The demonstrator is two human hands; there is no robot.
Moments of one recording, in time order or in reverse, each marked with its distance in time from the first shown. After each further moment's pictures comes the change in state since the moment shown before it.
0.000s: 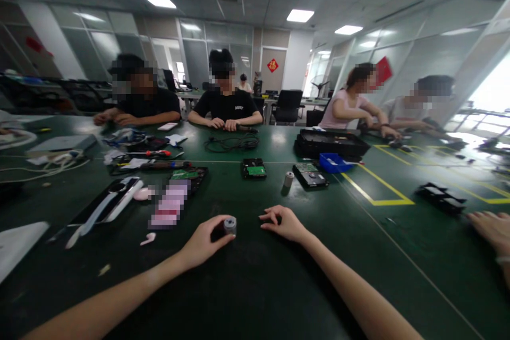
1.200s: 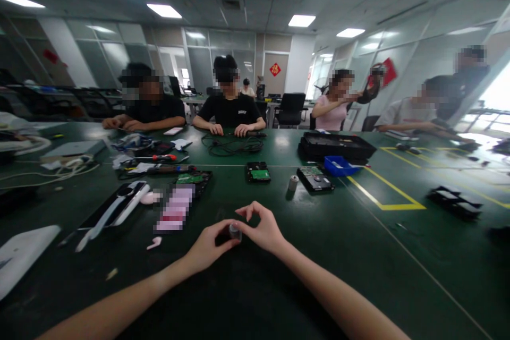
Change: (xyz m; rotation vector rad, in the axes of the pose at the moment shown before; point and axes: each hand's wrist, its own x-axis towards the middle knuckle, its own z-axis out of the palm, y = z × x) left_hand 0.001 -0.002 0.002 -0.129 -0.019 0.009; right_hand 0.027 -0.081 0.059 0.187 0.217 -0.136
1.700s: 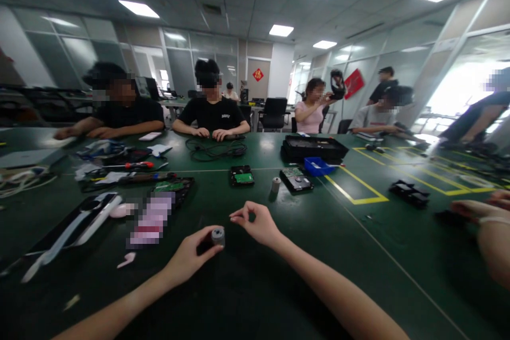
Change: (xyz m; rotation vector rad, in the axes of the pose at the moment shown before) left_hand 0.002 0.003 0.000 0.067 -0.004 -0.030; right_hand 0.001 0.002 -0.032 0.007 -0.010 0.048
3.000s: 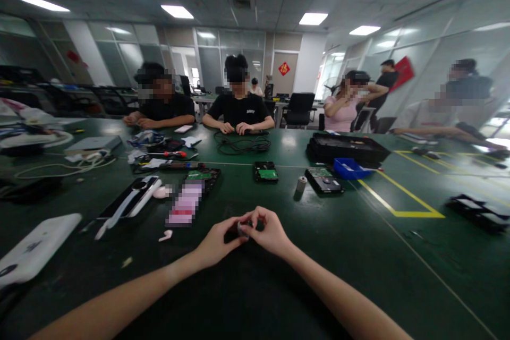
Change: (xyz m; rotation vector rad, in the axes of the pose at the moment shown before) left_hand -0.004 -0.002 0.001 -0.014 0.044 0.049; right_hand -0.002 0.002 0.042 0.239 -0.130 0.001
